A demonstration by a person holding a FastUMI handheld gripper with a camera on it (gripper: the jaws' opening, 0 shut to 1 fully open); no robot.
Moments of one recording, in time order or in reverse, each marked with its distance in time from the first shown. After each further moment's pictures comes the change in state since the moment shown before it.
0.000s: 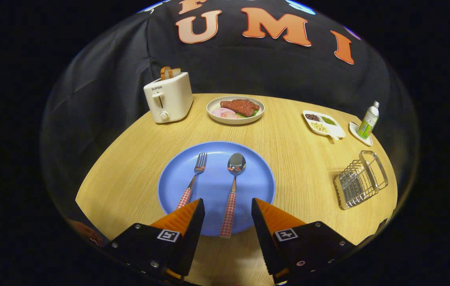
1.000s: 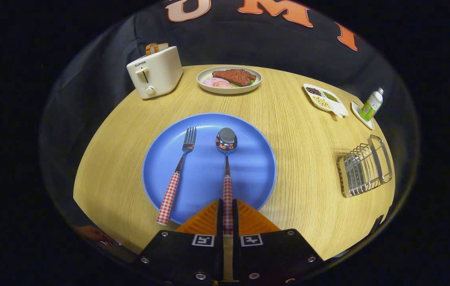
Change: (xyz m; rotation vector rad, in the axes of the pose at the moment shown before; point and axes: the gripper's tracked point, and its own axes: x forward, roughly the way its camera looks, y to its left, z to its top) arm 0.005 -0.013 -0.012 0.021 0.203 -0.045
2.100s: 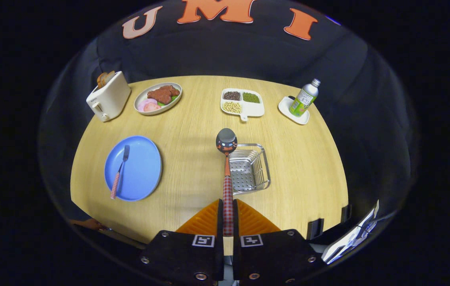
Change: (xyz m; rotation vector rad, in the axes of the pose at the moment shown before) arm -0.115 -0.215 0.015 0.060 0.119 -0.194
